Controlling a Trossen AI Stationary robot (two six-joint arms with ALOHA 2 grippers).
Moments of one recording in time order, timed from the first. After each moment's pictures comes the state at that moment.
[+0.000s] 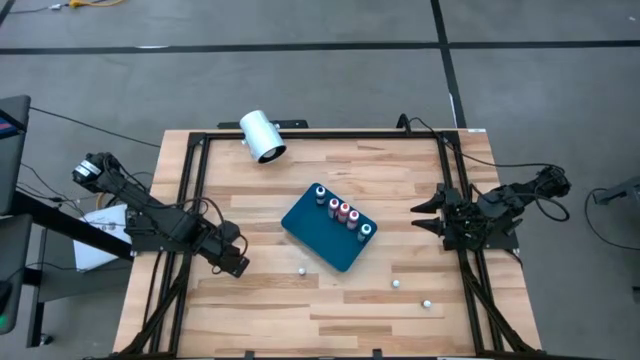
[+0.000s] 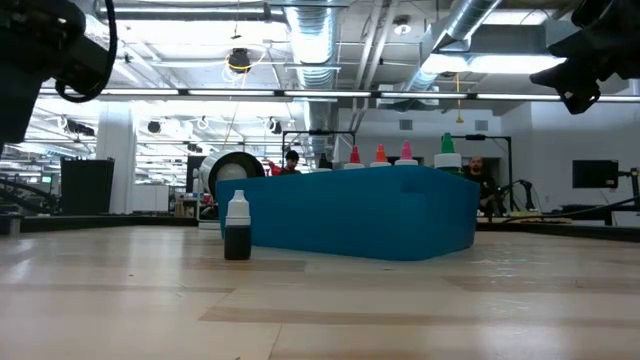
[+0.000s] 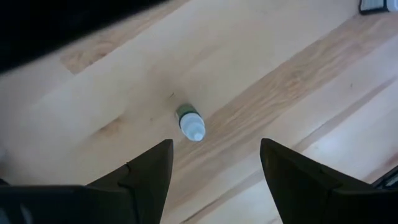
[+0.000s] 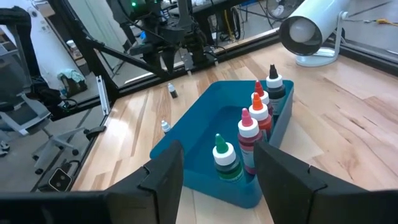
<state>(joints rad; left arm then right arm) -0.52 1.11 0.72 -0.85 -0.02 -1.56 0.44 0.12 0.31 -0.44 0.43 0.39</state>
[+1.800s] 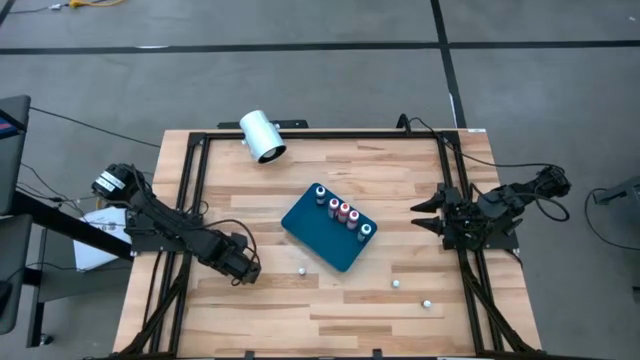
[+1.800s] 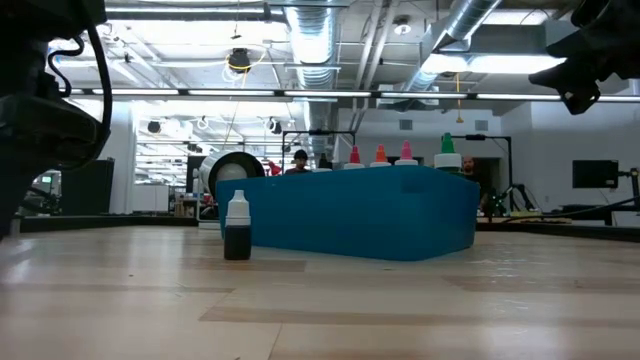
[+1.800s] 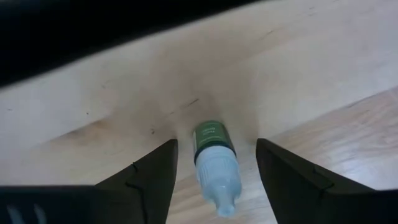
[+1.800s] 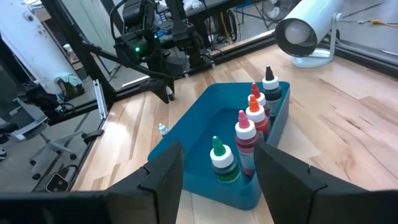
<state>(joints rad) -0.53 1.44 0.67 -0.67 0.04 -1.73 0.44 0.12 0.31 -0.44 0.45 0.40</state>
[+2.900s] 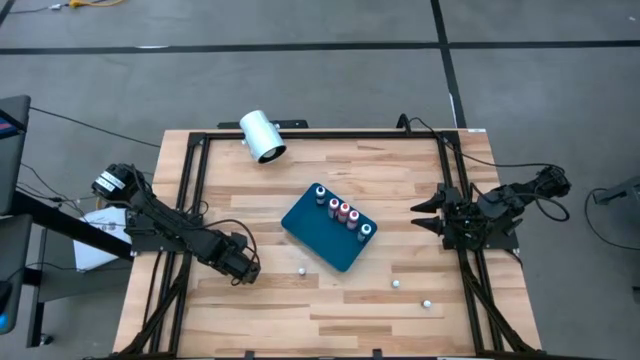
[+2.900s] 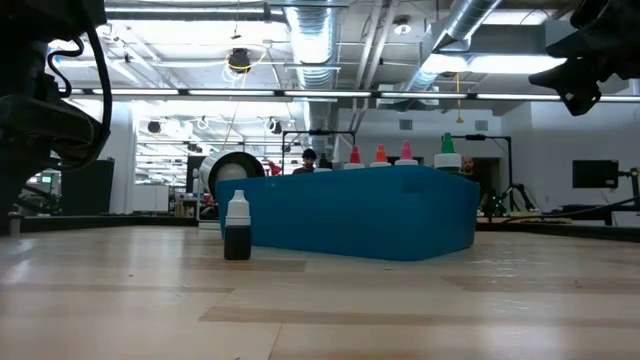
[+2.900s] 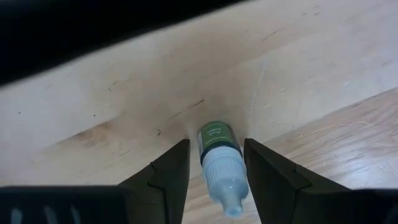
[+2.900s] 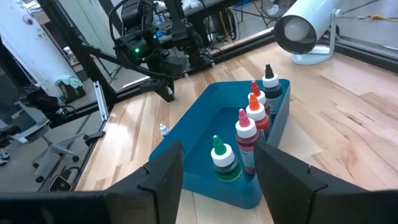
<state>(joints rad) -0.53 1.44 0.67 -0.68 0.04 -1.71 0.44 0.12 0.31 -0.44 0.44 0.42</state>
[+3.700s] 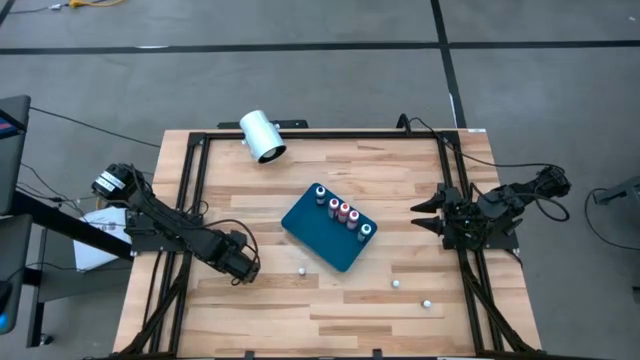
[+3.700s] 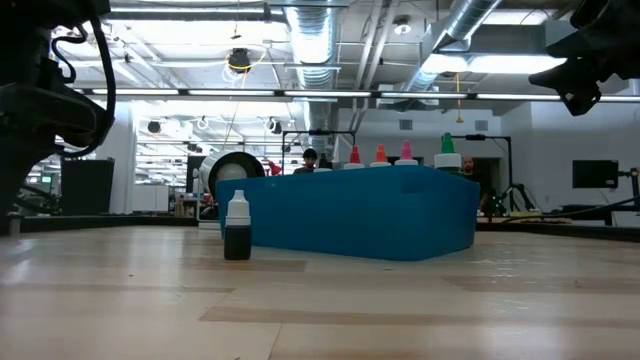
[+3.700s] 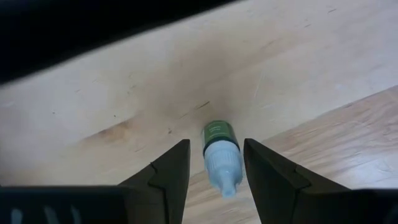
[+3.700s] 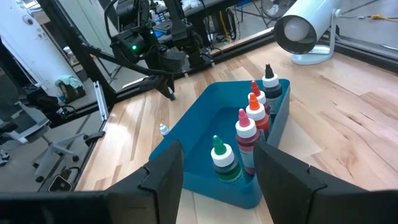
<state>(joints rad) -0.52 1.44 0.72 -0.79 0.02 -1.69 0.44 0.12 0.31 -0.44 0.45 0.42</state>
